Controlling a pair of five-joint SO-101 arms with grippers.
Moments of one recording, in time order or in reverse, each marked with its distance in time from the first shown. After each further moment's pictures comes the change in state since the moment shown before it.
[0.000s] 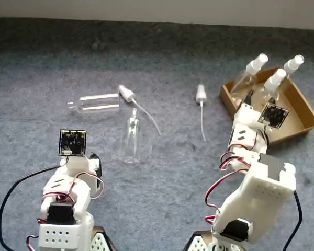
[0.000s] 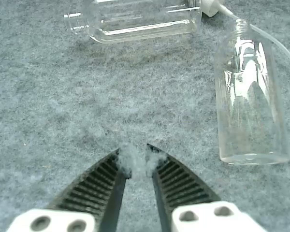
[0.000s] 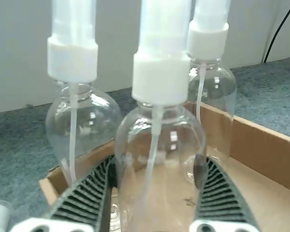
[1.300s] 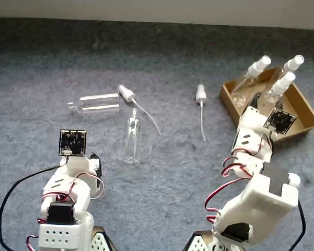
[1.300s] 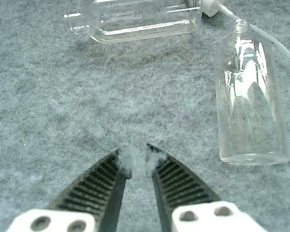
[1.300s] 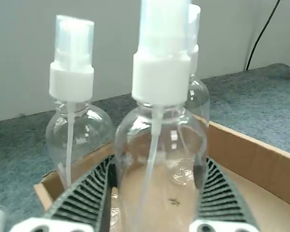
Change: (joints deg) left arm 0.0 0.0 0.0 0.0 0.0; right arm 2.2 -7.8 6.9 0.0 0.1
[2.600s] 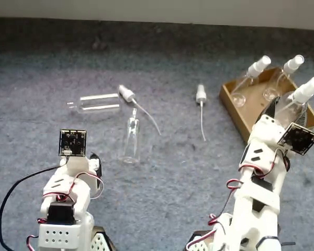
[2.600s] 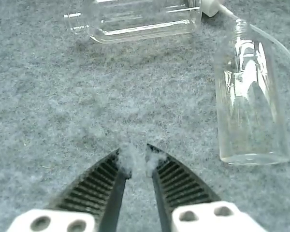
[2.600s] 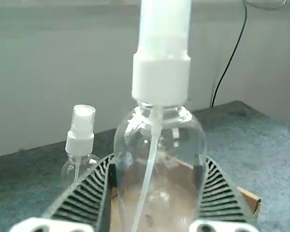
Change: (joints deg) left arm 0.0 0.0 0.0 0.0 0.0; right arm 4.7 -53.5 21.2 28.9 1.0
